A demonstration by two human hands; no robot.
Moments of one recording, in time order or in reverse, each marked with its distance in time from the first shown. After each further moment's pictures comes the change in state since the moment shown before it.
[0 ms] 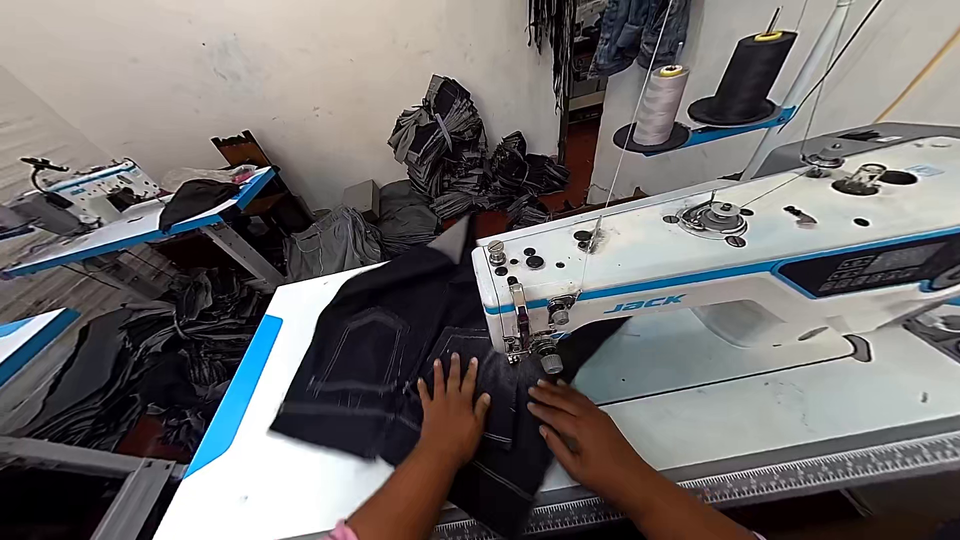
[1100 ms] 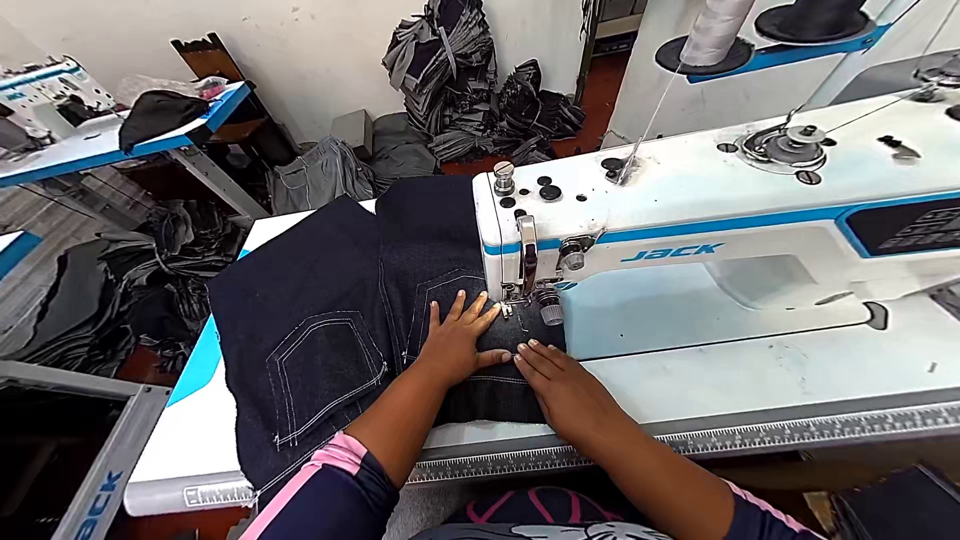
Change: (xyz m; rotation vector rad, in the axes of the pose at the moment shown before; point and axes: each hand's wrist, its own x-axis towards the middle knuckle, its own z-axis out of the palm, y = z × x) left_hand 0.028 0.003 -0.006 -0.036 -0.067 0.208; right_hand 0.010 -0.019 -0.008 -0.252 -0.546 0.133
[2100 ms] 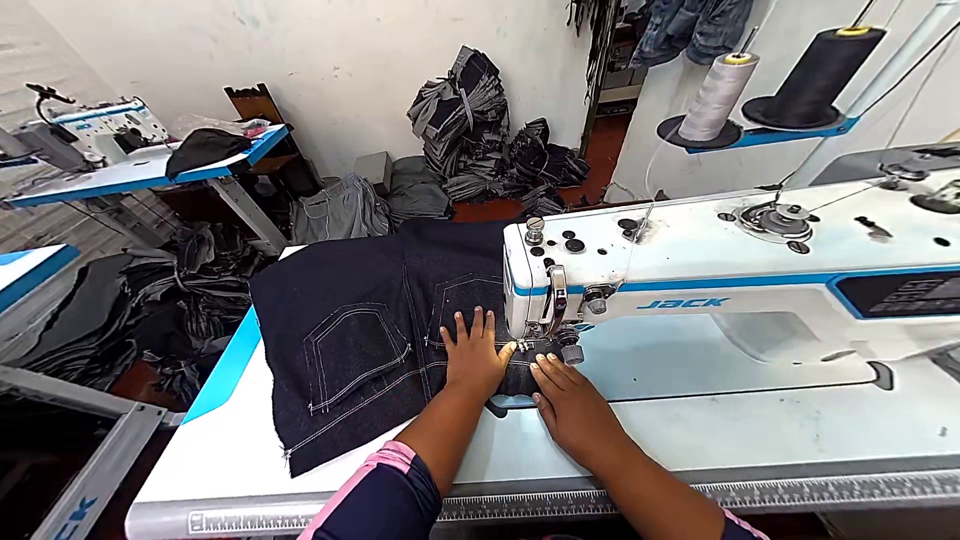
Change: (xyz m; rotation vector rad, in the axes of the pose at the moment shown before) left_hand 0.030 0.010 0.003 -0.046 0.191 -0.279; right_hand 0.026 0.008 0.007 -0.015 0.076 0.141
